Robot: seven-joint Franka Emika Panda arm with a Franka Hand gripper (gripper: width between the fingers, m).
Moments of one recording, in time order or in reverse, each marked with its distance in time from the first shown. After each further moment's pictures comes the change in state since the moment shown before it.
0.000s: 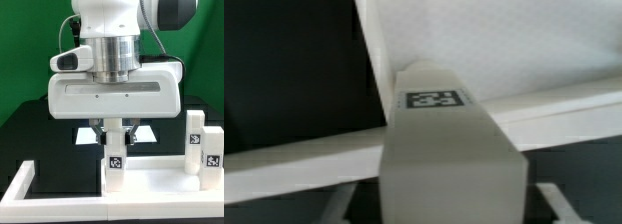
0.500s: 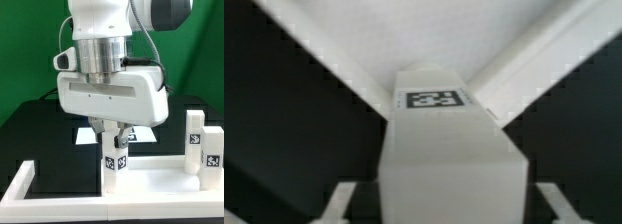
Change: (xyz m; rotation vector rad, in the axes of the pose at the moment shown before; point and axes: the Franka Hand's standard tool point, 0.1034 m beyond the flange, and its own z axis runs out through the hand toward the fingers) arm 0.001 0.006 0.002 0.025 -0.009 0.733
